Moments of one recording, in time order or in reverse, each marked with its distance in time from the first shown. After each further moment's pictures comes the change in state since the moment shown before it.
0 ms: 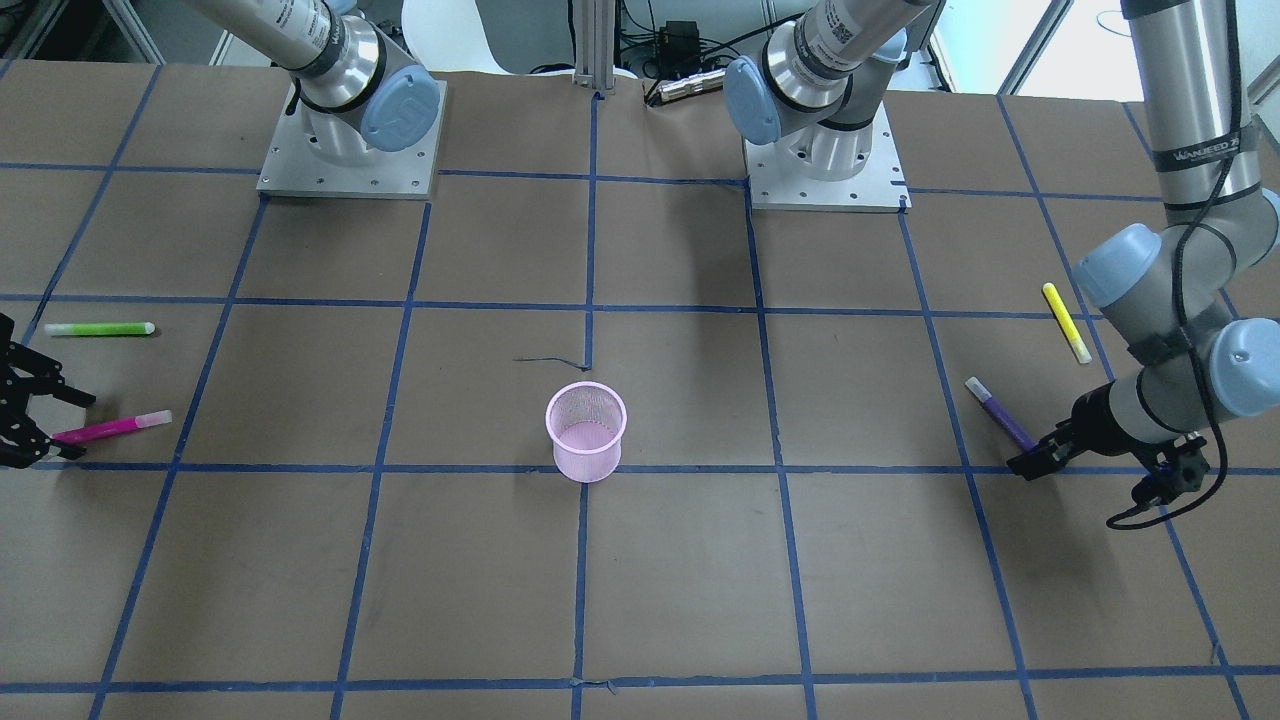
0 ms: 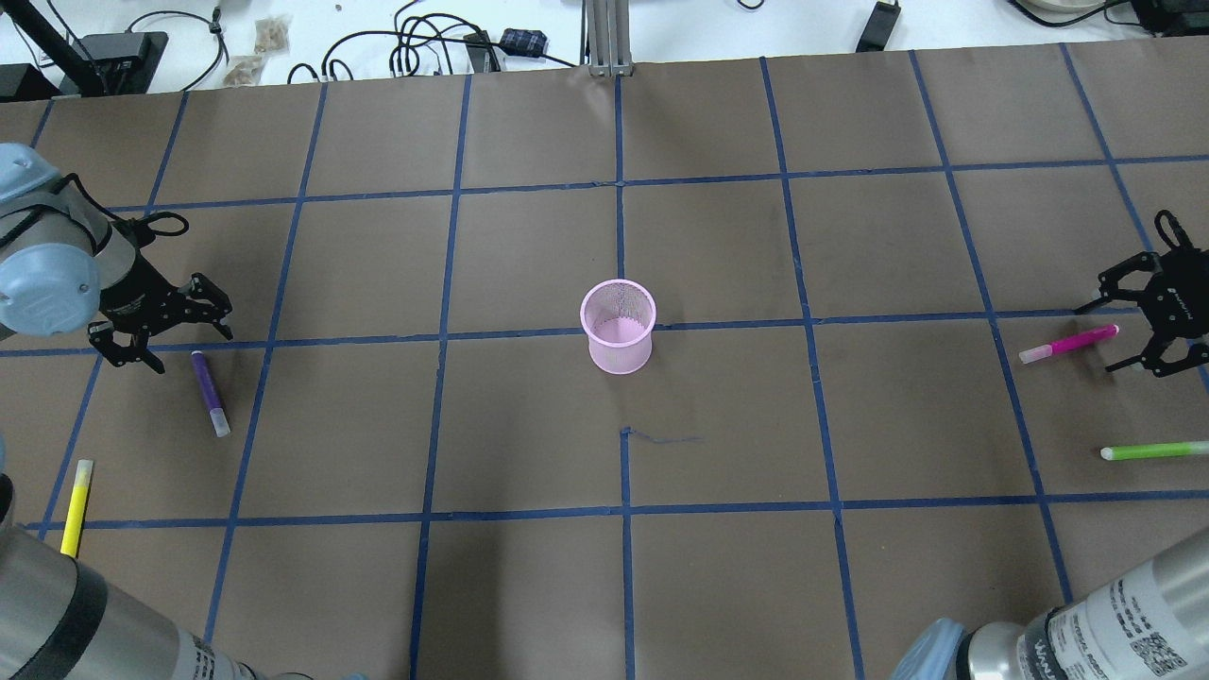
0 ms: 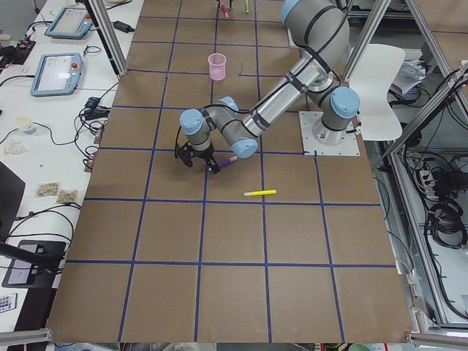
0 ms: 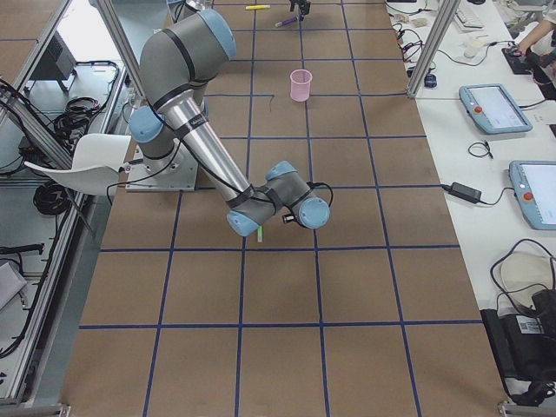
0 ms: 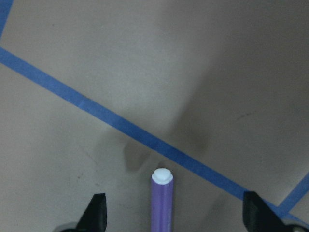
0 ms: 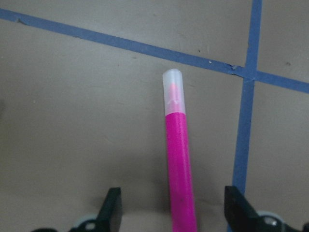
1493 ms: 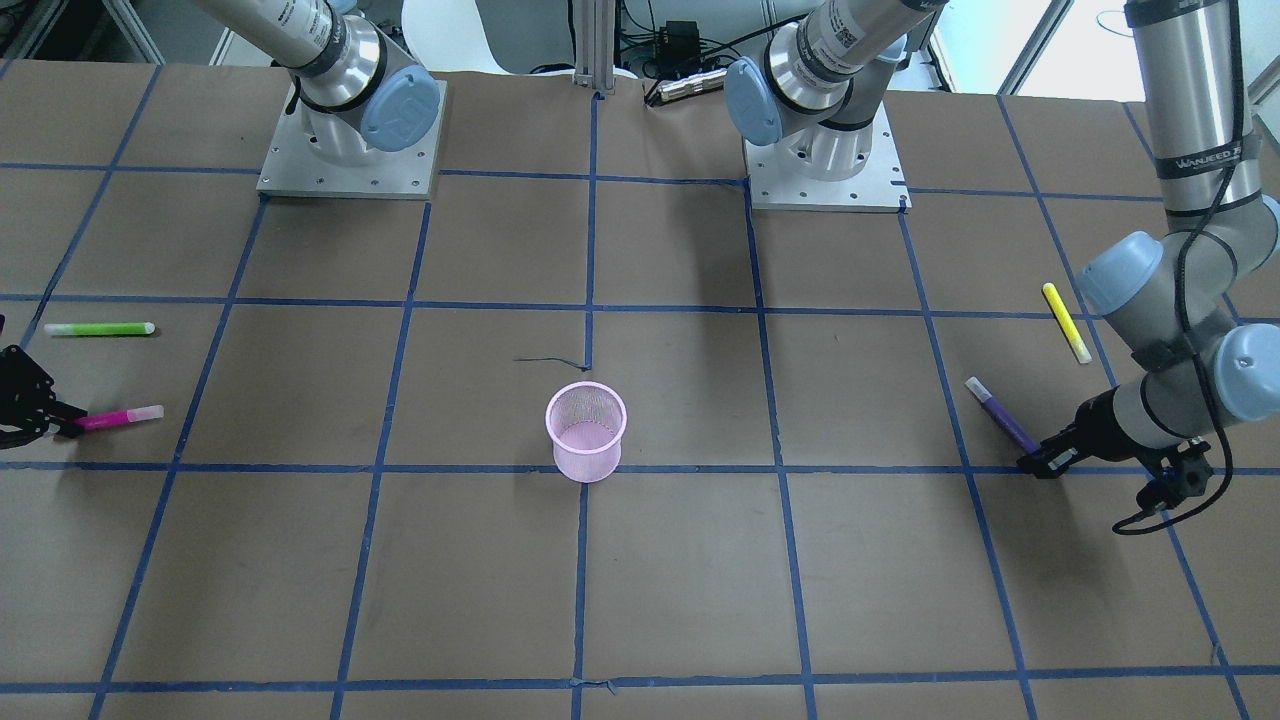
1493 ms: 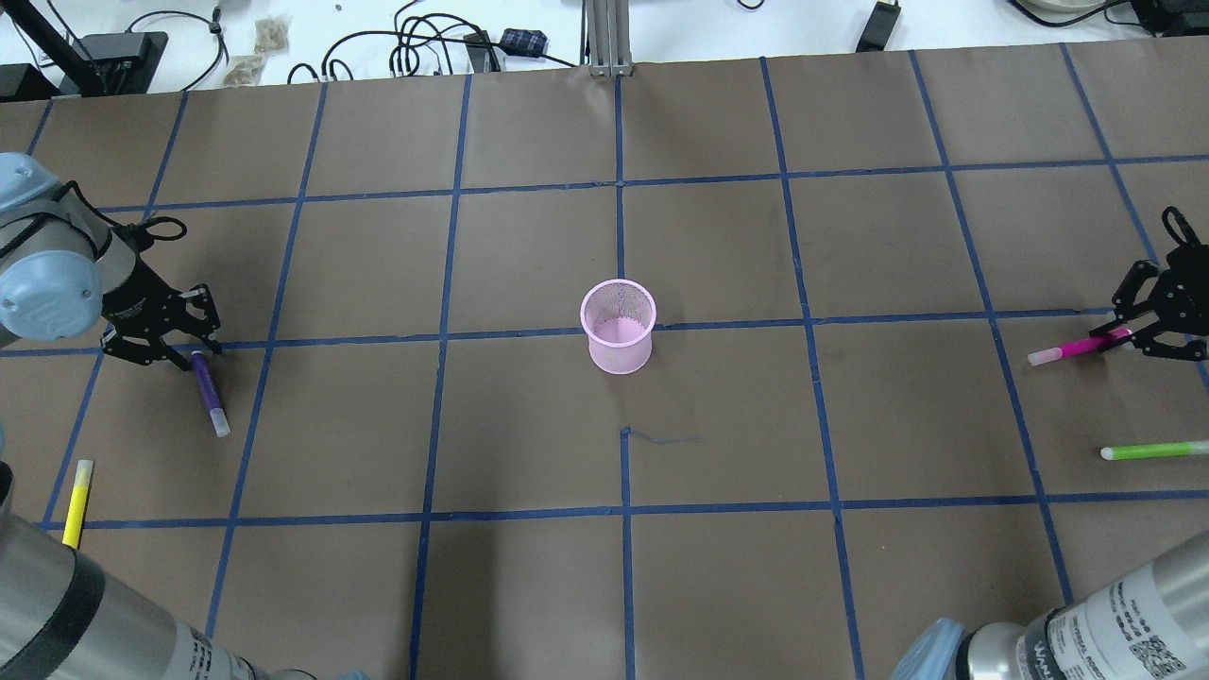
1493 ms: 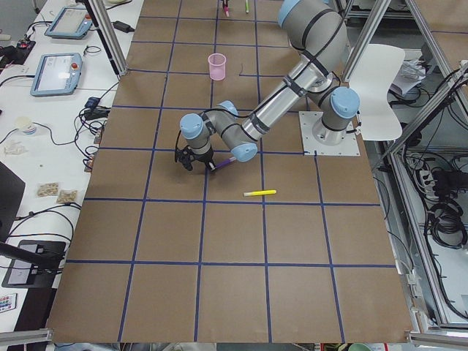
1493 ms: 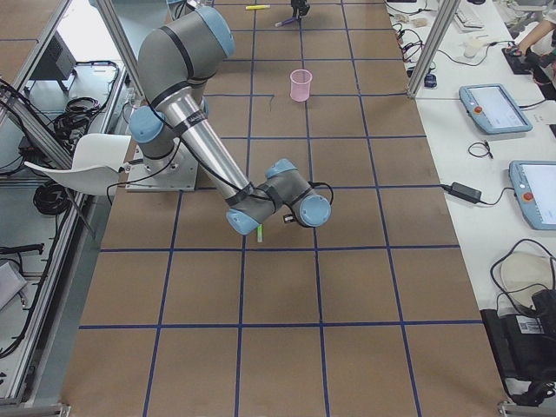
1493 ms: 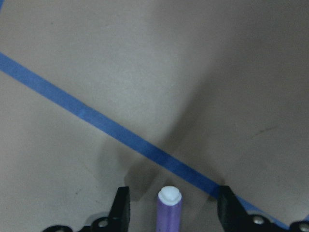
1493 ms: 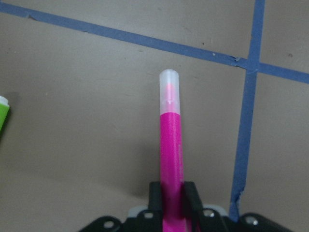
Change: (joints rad) left arm 0.010 -0.018 0.009 0.018 -0.018 0.000; right arm 0.000 -0.017 -0.010 0.000 -0.037 0.021
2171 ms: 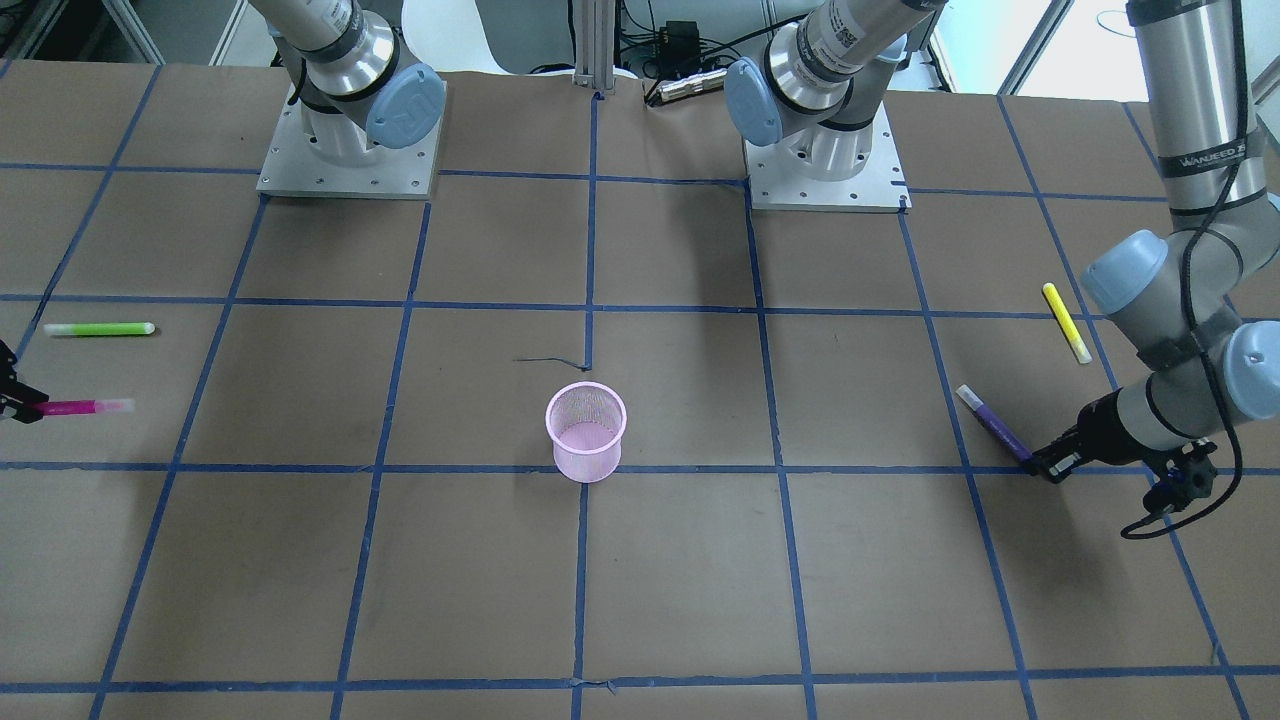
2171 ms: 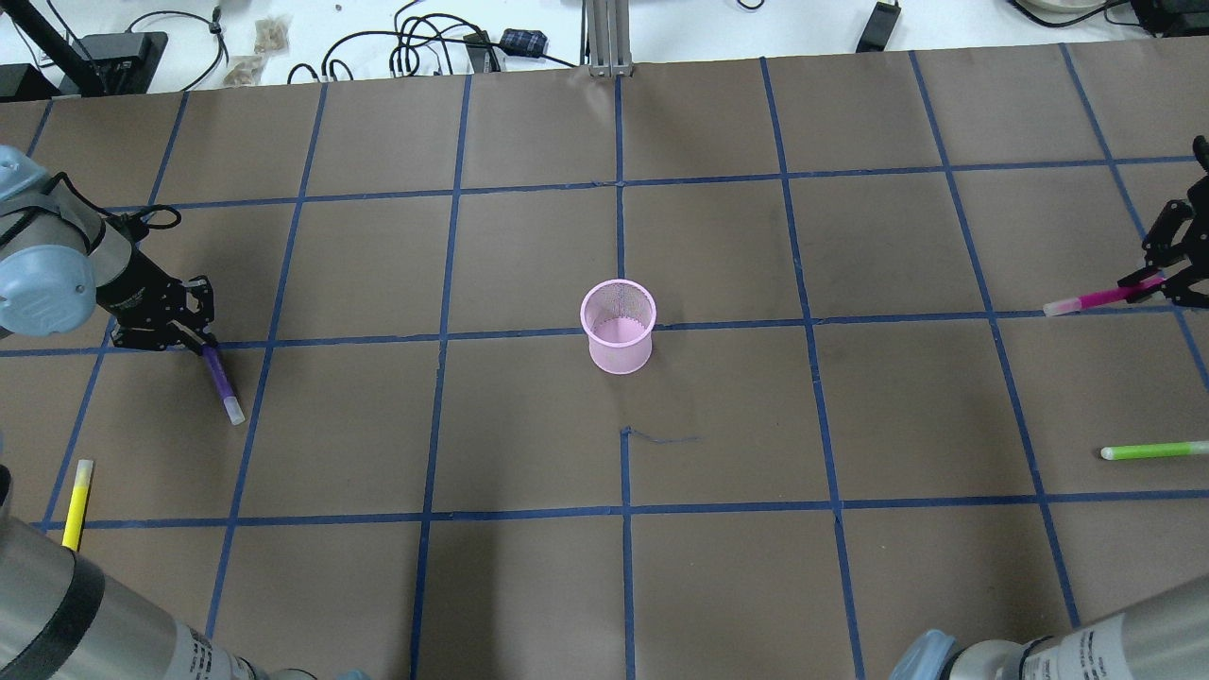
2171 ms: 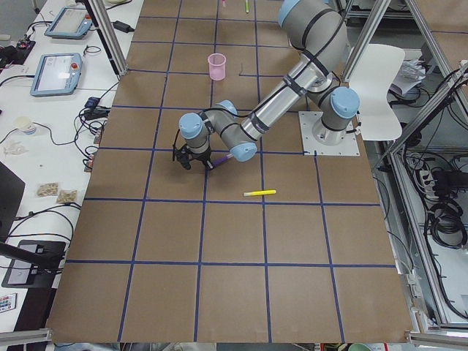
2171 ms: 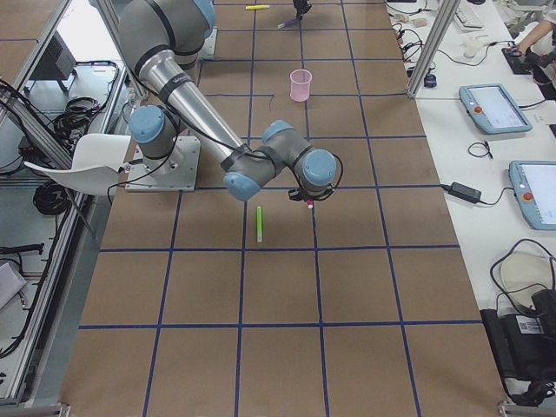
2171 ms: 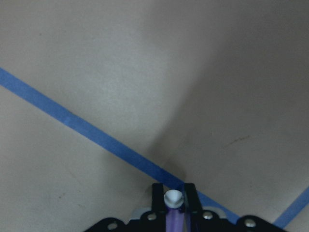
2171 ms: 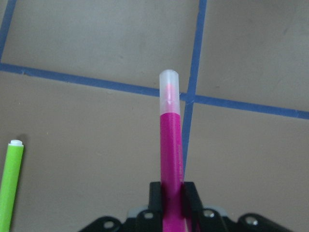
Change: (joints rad) left arm 0.001 0.016 0.008 -0.001 -0.051 -0.034; right arm 0.100 -0.215 -0.002 0.023 -0.039 0.212
